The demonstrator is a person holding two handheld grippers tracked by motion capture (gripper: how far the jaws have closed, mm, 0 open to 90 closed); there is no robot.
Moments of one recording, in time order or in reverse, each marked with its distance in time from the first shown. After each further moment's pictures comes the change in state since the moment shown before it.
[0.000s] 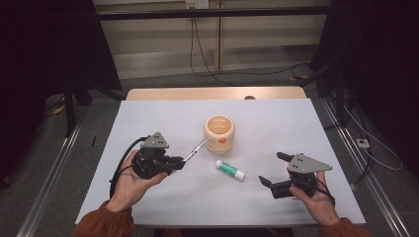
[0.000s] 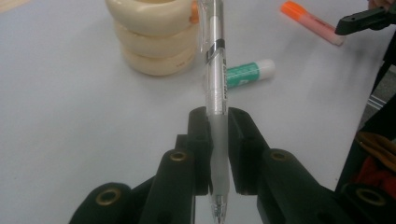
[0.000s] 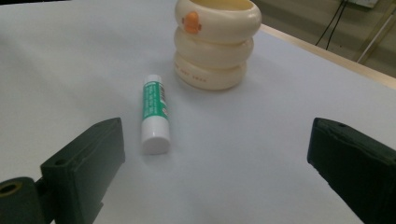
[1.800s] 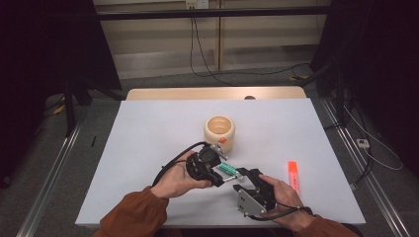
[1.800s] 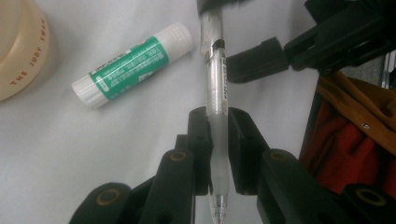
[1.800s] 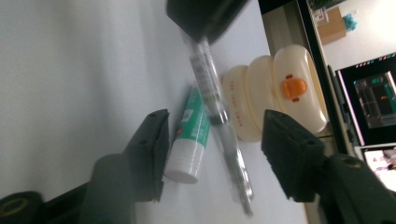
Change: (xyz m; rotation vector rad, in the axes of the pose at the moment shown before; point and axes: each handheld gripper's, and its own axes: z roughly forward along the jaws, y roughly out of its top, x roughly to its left) left arm -0.048 0.051 0.100 0.364 -0.241 0.168; right arm 0.095 0.018 0.046 0.140 -0.084 -0.923
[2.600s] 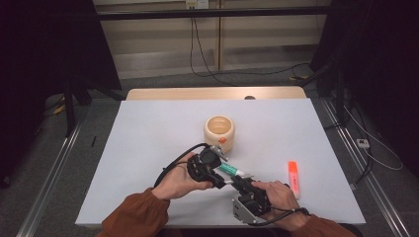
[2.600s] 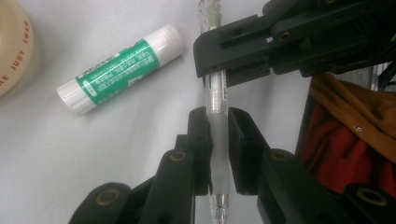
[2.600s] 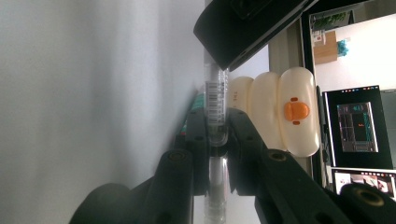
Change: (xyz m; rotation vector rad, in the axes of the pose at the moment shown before) left arm -0.001 -0.003 0.004 -0.024 -0.029 -0.007; right arm 0.010 0.008 0.002 0.030 -0.010 -0.145
